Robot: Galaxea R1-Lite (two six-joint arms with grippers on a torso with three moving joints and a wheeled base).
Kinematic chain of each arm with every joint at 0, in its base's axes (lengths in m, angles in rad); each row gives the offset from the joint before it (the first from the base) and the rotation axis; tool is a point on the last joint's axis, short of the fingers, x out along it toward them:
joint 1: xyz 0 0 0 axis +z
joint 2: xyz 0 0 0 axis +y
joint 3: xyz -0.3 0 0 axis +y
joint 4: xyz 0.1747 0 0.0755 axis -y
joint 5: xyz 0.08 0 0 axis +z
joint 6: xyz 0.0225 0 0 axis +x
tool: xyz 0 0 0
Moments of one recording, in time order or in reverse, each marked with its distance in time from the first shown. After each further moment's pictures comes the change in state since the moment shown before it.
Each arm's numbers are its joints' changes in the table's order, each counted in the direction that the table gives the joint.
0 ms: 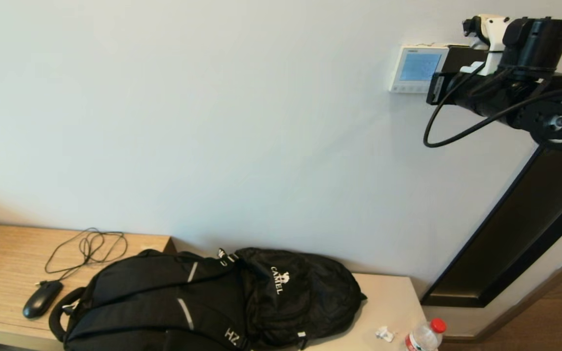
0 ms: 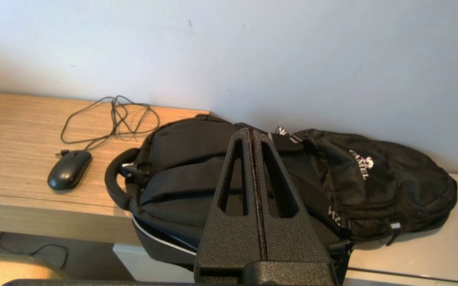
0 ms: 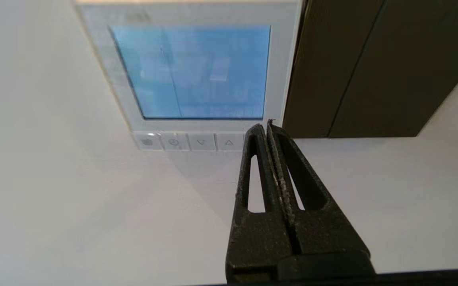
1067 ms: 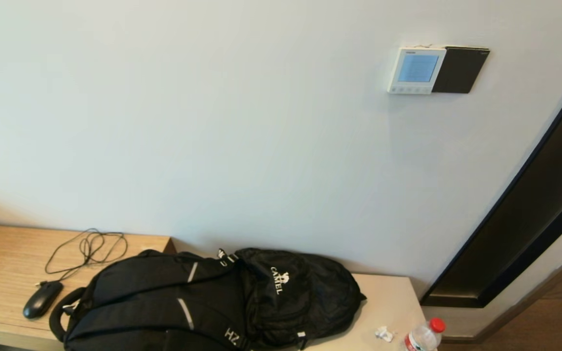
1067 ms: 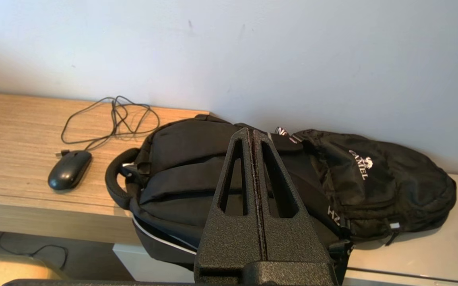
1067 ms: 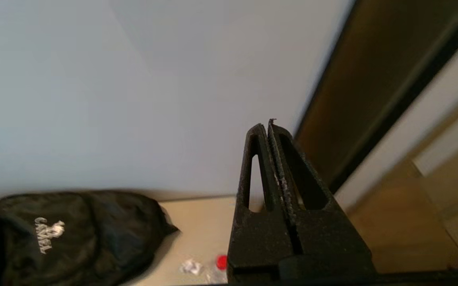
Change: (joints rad) left arm 0.000 0.000 0.000 0.000 0.000 0.000; right arm -0.034 -1.024 0.937 -0.214 -0.164 -0.068
